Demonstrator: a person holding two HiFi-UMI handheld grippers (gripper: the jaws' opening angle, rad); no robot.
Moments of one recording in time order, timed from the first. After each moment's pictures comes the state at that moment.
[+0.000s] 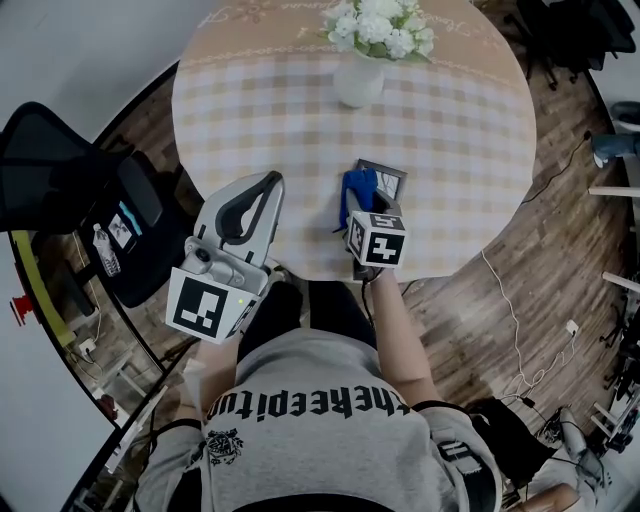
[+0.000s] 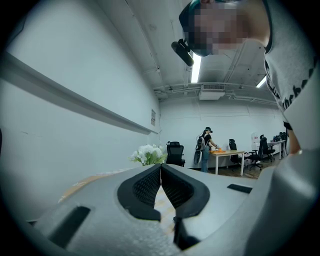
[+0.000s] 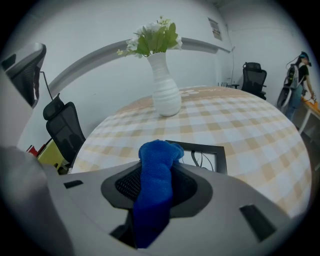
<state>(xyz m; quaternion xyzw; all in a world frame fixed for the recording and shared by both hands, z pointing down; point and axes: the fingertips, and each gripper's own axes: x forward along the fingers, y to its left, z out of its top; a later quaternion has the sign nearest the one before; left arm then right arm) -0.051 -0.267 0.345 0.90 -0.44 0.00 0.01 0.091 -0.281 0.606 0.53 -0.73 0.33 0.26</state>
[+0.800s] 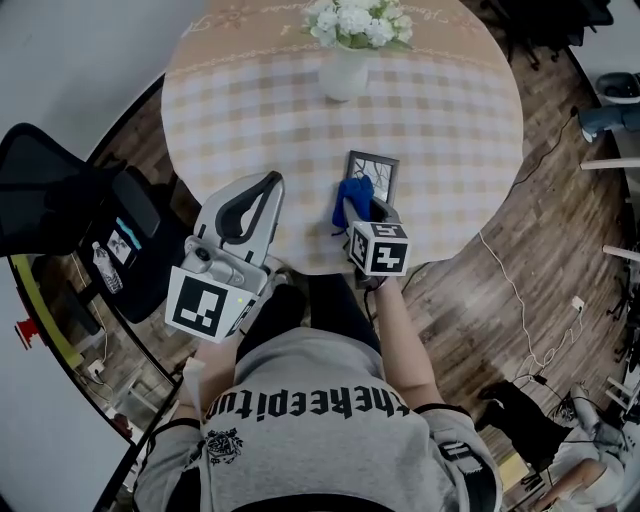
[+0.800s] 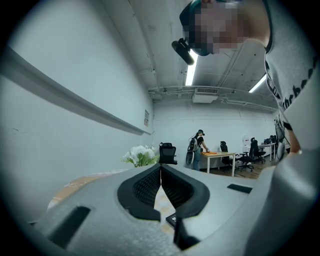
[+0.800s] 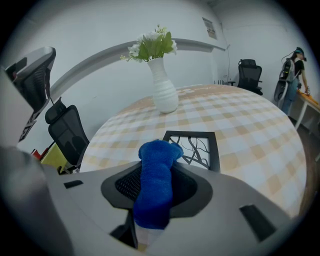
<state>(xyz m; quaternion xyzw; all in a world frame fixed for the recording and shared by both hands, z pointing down) -0.046 -0.255 0.342 0.92 -0.40 -0.01 0.01 0.092 -0.243 0.599 0.54 -0.73 0.35 0.25</state>
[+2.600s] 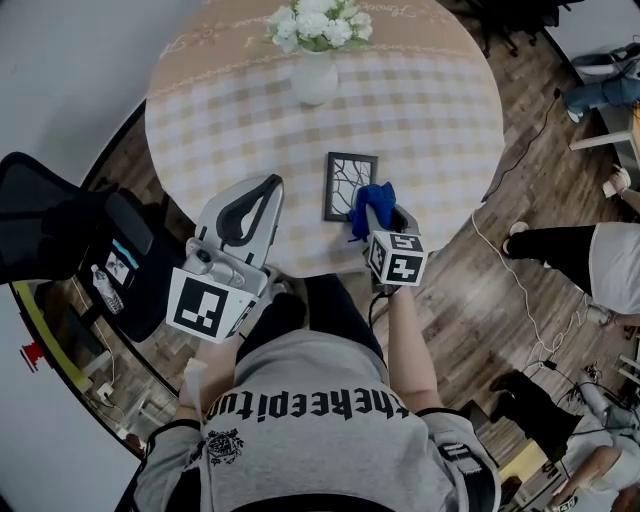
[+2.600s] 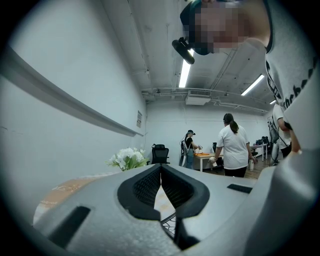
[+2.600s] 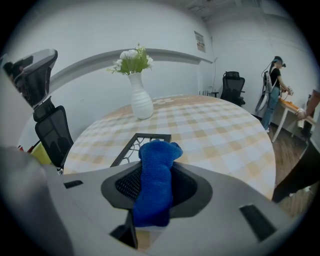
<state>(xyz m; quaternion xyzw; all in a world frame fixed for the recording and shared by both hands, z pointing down) -0.010 -0.247 0.333 0.93 -0.36 -0.01 0.00 0.179 -0.219 0.591 0.61 -0.69 0.30 0.24</state>
